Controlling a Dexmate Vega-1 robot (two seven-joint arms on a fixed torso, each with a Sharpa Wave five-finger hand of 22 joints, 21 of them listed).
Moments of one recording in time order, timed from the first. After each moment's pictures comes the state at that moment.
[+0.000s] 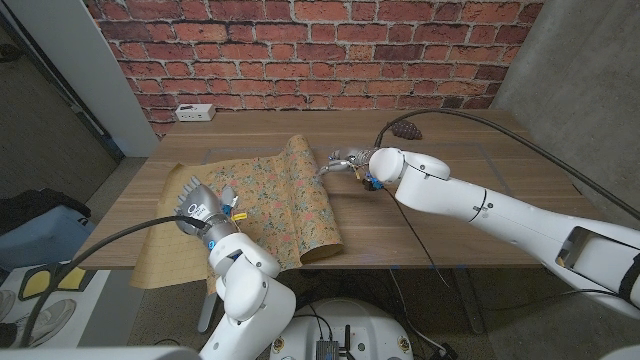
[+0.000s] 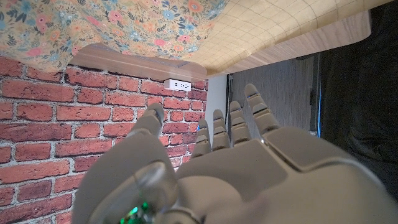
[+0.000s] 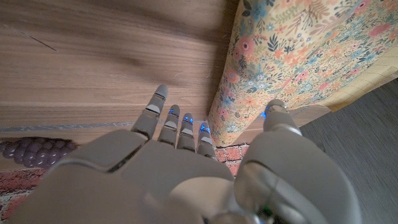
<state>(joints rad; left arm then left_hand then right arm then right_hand) 1.38 0.25 0.49 -2.35 1.00 1.30 0.46 0.47 0.13 0.48 -0.14 0.18 0.09 0.03 0.23 0.19 0.14 0.07 0.27 0.21 0.20 0.12 0.20 0.18 0.26 0.22 0.29 0.19 -0.40 -0.63 -1.07 -2.08 -0.14 -1.00 0.21 0.50 0.04 0.24 -0.10 0.17 0.05 0.01 0.18 0.19 0.11 0.11 0.19 0.22 0.15 0.12 0.20 0.25 0.31 0.16 0.20 0.18</state>
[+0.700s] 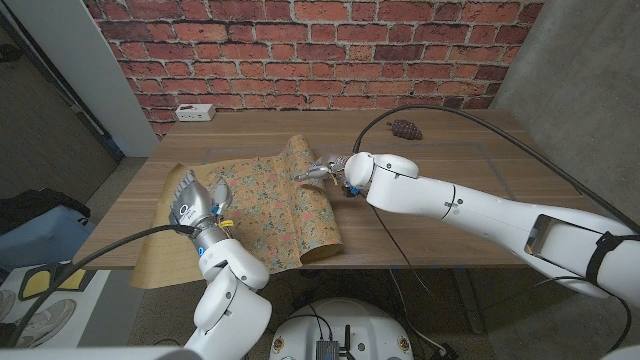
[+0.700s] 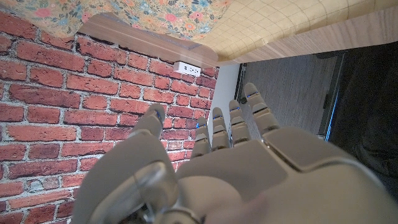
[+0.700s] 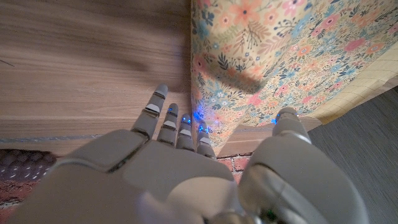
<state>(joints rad) 1.46 0.32 0.39 -2.41 0.69 1.12 0.71 0.46 0.14 0.49 -0.13 0.18 0.11 0.04 0.23 0.19 0.16 0.08 0.27 0.21 0.22 0.12 0.20 0.18 0.26 0.22 0.30 0.19 -0.30 -0.50 -1.20 -2.02 -0.05 -1.14 0.14 0.42 -0.01 0.18 -0.08 0.19 0.01 0.06 0.18 0.19 0.06 0.17 0.19 0.21 0.14 0.16 0.21 0.24 0.34 0.18 0.20 0.18</state>
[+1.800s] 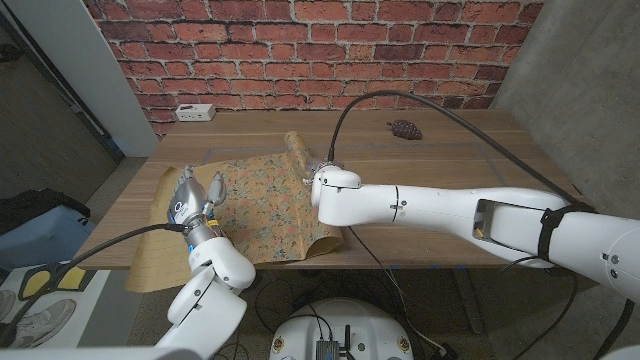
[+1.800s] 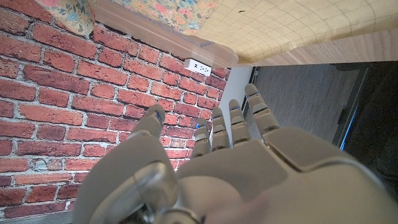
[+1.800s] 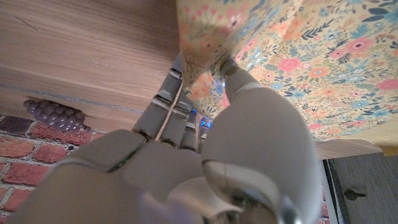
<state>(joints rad) 1.47 0.43 0.30 -2.42 0.42 0.99 0.82 0.45 0.14 0.48 -0.12 0.18 0.11 0.03 0.21 0.19 0.15 0.08 0.27 0.21 0.21 0.13 0.19 0.18 0.25 0.21 0.29 0.19 -0.17 -0.28 -1.44 -1.83 0.01 -1.38 -0.19 1.32 0.10 0.35 -0.19 0.19 0.14 0.04 0.22 0.20 0.30 0.06 0.28 0.23 0.80 -0.09 0.81 0.65 0.78 -0.08 0.51 0.27</state>
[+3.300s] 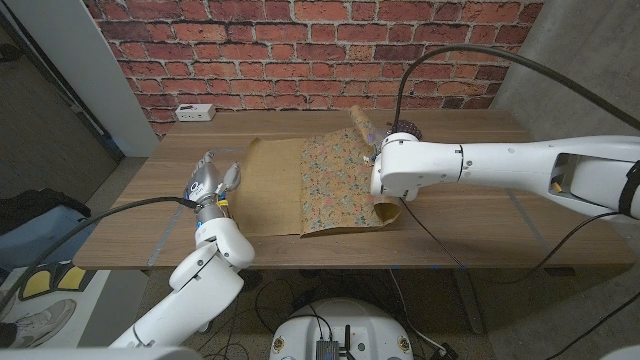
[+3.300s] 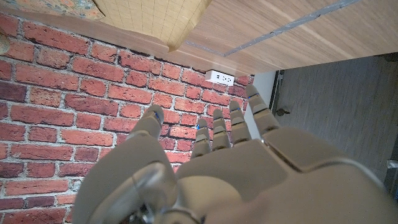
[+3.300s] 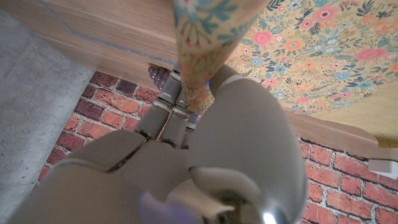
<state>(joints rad) 1.28 0.63 0.40 -2.39 0.30 1.10 0.73 0.44 0.13 0.49 -0.13 0.18 0.12 0.01 0.20 0.19 0.15 0.07 0.25 0.21 0.20 0.11 0.19 0.18 0.25 0.22 0.28 0.20 0.14 -0.64 -1.61 -1.97 0.96 -1.39 -1.07 1.47 0.09 0.37 -0.18 0.18 0.16 0.02 0.22 0.20 0.28 0.04 0.24 0.23 0.81 -0.10 0.79 0.70 0.73 -0.08 0.58 0.31</state>
